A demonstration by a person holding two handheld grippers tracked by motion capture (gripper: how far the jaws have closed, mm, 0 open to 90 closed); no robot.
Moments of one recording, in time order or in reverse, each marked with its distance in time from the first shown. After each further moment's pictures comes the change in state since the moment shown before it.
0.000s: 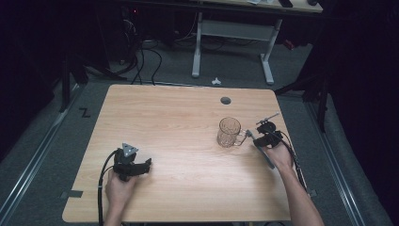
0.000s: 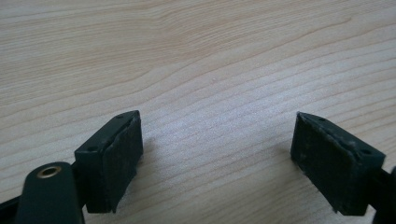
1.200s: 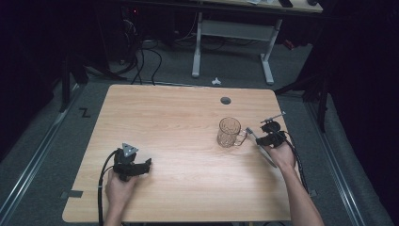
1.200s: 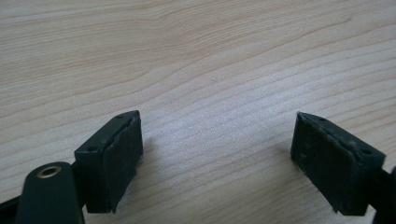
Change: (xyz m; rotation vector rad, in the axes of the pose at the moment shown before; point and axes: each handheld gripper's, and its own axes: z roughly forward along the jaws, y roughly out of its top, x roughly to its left) left arm 0.000 0.000 0.000 0.000 -0.001 -0.001; right arm -0.010 -0.005 -0.011 -0.039 0.050 0.064
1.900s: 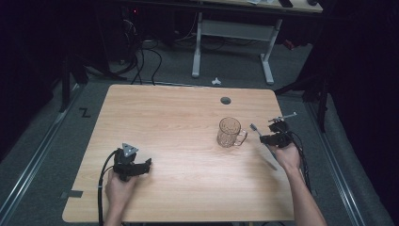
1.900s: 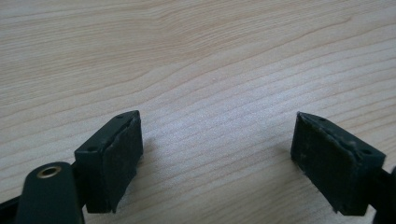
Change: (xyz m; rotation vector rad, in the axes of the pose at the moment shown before) left arm 0.000 0.000 0.000 0.000 0.000 0.001; right arm -0.008 -0.010 -0.024 -0.103 0.030 0.032
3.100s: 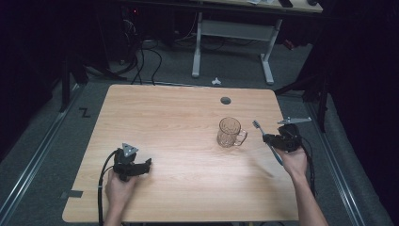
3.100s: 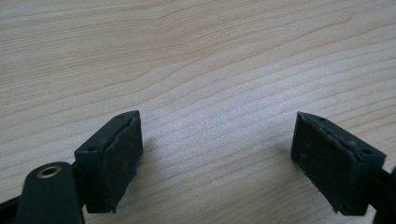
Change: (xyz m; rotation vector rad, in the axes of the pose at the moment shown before) left arm 0.000 0.000 0.000 0.000 0.000 0.000; right arm 0.010 -0.016 -0.042 -0.174 0.075 -0.023
